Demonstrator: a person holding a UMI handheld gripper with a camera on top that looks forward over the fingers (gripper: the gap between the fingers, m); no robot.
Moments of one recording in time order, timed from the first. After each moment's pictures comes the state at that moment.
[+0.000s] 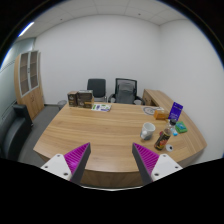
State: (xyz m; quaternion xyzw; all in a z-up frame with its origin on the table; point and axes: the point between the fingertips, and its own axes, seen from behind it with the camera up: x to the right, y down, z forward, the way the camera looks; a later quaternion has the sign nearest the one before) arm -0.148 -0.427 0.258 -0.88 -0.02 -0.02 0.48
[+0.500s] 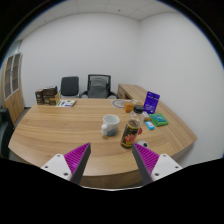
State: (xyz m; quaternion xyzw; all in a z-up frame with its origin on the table) arm 0.057 -0.391 0.182 -0.87 0.06 -0.10 0.48
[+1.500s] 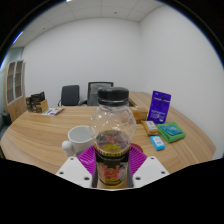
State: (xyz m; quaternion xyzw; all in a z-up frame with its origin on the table) arm 0.203 -0.204 0.088 -0.84 0.03 -0.04 0.54
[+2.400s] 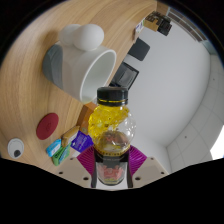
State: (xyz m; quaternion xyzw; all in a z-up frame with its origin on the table) arm 0.256 -0.104 0.173 -0.48 -0.54 -0.67 0.20
